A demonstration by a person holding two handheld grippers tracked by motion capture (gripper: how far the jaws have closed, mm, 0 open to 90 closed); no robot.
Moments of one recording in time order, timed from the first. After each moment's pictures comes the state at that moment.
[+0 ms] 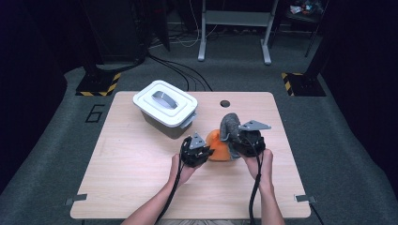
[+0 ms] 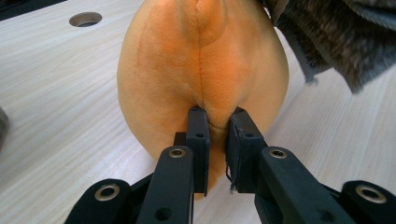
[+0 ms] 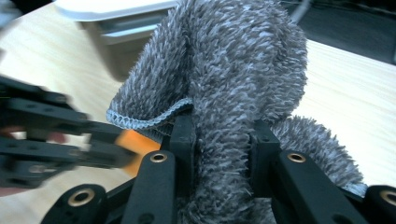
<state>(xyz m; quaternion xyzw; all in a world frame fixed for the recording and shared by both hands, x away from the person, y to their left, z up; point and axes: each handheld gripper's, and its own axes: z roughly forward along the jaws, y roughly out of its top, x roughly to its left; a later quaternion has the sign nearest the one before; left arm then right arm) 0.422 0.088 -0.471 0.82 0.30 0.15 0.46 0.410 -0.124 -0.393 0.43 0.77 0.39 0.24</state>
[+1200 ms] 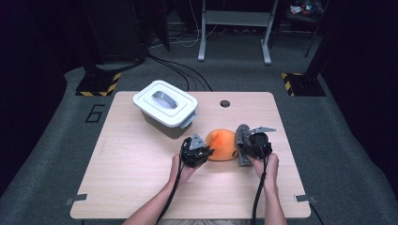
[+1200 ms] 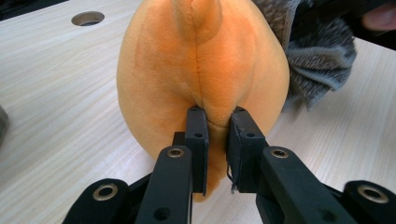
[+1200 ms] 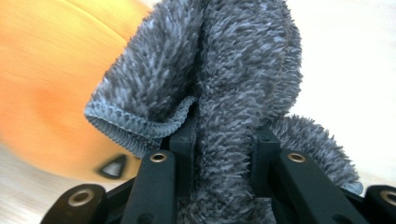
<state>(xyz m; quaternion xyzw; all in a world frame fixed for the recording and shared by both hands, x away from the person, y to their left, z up) 0.424 0.089 -0.478 0.82 0.30 0.15 0.47 0.443 -0.168 -0.460 0.54 0.75 0.33 0.19</state>
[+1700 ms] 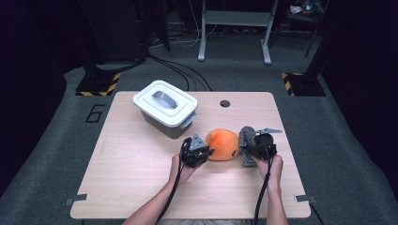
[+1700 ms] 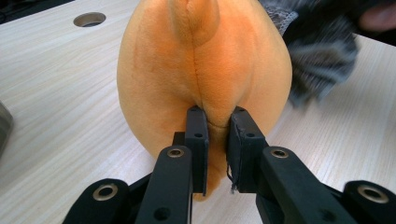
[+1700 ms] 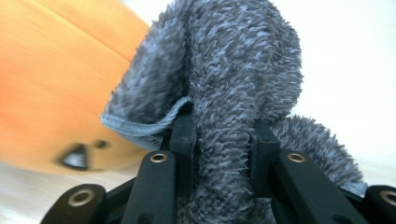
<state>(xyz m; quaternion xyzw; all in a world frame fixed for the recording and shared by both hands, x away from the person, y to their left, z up) 0.423 0.089 -0.477 0.82 0.30 0.16 0.46 0.441 -0.184 -0.461 0.56 0.74 0.33 0.19</state>
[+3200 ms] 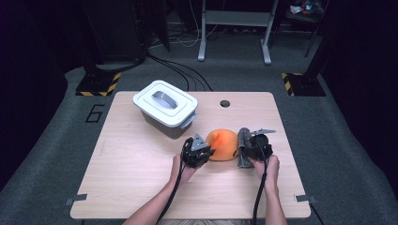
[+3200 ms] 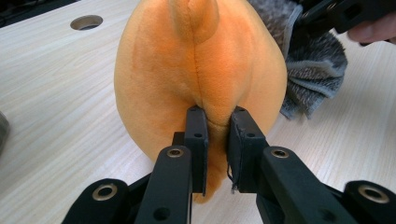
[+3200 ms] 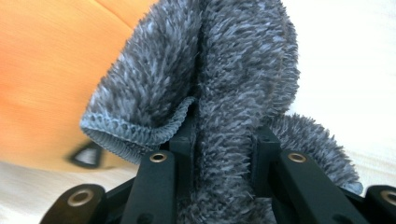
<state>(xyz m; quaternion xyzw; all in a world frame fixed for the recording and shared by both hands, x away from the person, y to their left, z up) 0.423 0.085 -0.477 0.82 0.29 0.16 0.46 0.447 -0.174 -0.475 0.55 0.76 0.31 0.18</state>
